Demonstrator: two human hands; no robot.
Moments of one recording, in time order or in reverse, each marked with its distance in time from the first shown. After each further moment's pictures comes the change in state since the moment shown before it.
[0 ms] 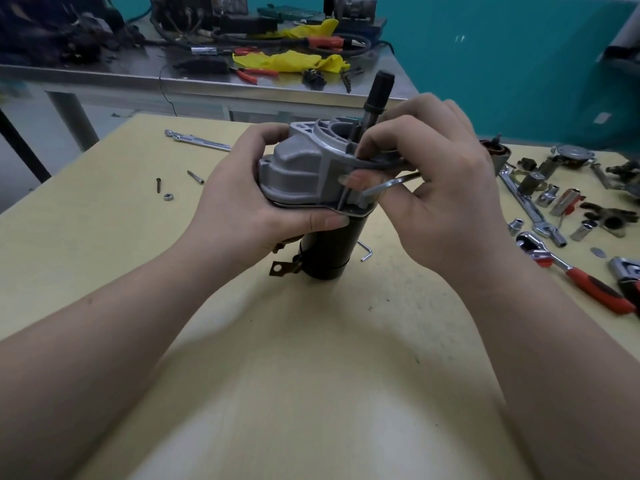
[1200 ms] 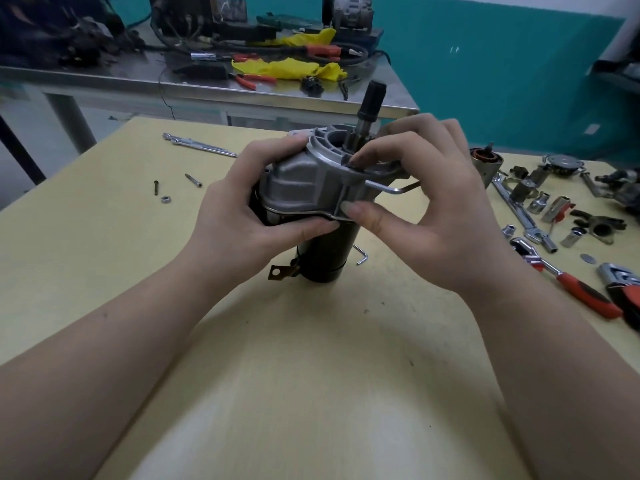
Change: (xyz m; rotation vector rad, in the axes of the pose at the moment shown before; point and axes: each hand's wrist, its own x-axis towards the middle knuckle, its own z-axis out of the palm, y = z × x) left_hand -0.002 -0.043 0.002 -0.066 -0.037 0.346; right_hand -0.010 0.006 -0.008 0.074 -0.130 0.014
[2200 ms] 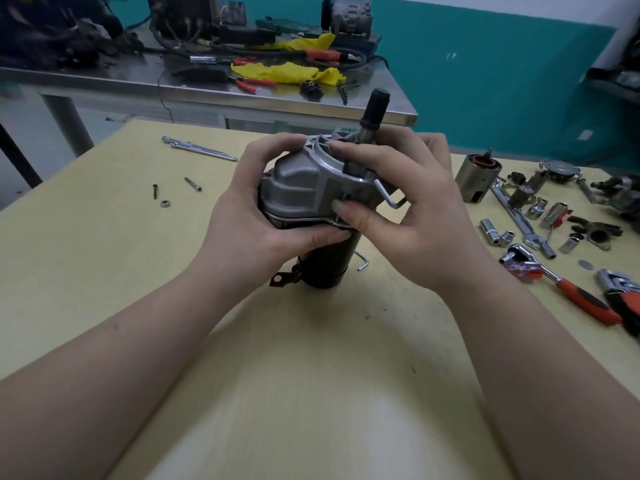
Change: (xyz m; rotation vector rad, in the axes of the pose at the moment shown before) left_hand 0.002 0.019 0.012 -0.070 0.082 -0.155; right_hand 0.006 -0.005 0.014 0.005 -0.023 0.102
